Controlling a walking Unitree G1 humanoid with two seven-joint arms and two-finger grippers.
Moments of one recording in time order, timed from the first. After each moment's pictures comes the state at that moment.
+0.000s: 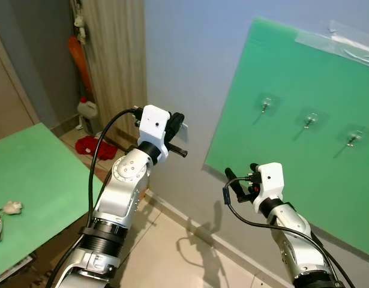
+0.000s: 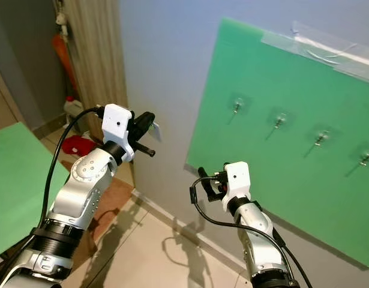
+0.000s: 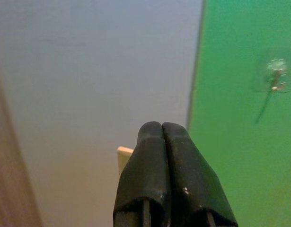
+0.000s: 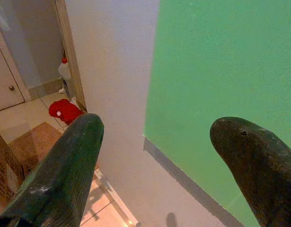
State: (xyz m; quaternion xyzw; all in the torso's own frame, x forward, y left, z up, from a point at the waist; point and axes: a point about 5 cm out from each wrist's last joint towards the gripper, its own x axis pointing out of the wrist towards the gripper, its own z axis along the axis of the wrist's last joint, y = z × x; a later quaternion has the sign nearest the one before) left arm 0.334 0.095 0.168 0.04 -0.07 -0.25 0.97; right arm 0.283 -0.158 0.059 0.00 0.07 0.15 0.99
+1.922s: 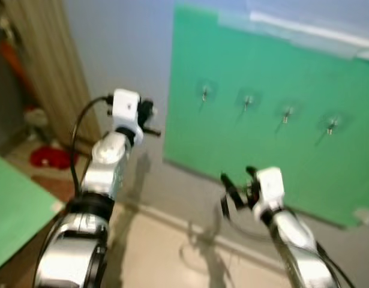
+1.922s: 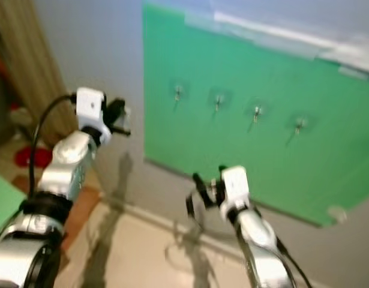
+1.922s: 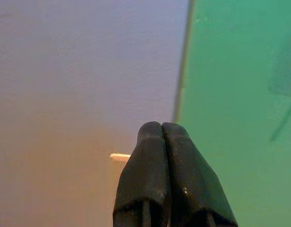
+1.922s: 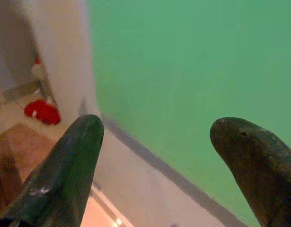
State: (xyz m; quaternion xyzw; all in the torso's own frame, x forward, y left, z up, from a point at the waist) left arm 0.376 0.145 0.170 0.05 -0.05 -0.15 0.99; right arm 0.254 -0.156 0.064 -0.02 0.05 0.20 0.98
